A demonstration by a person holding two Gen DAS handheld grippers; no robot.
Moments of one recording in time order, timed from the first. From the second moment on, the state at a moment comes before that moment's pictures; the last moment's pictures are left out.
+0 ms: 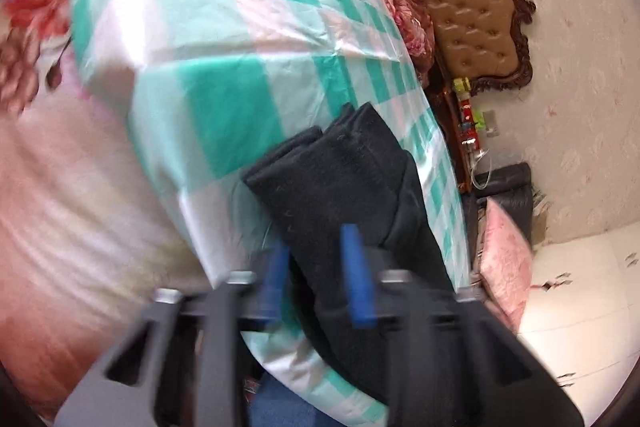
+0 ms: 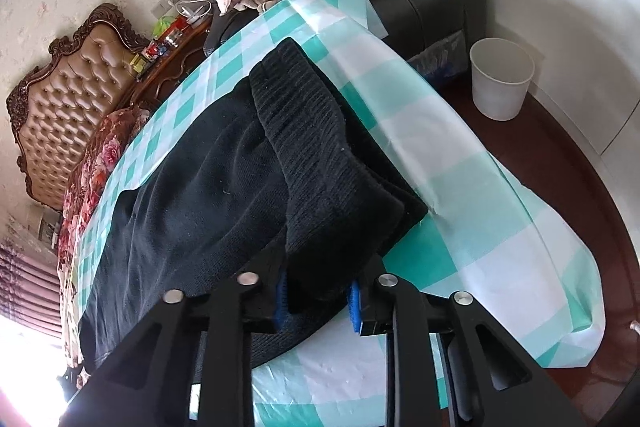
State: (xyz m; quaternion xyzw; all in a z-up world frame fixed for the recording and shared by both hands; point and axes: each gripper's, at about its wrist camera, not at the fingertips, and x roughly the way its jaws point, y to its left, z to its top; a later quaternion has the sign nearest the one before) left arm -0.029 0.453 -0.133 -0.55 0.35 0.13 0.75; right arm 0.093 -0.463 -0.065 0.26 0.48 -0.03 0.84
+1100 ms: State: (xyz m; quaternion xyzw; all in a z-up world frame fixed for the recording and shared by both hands) left arm 0.034 0.288 -0.019 -0.17 0.32 0.04 0.93; right arm 0.092 -0.484 -0.061 0.23 0.45 -0.05 0.86
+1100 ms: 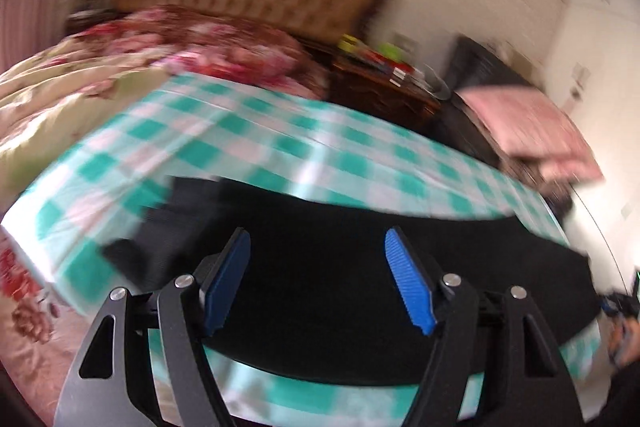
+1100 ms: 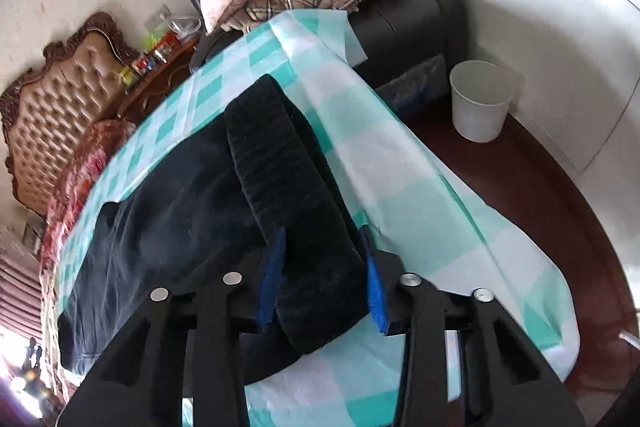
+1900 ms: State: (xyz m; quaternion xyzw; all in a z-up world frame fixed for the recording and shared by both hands) left arm 0.056 0.045 -0.082 0.08 0.34 -0.09 0.93; right arm 0.097 -0.334 -0.063 -0.05 0.44 -0.14 0.89
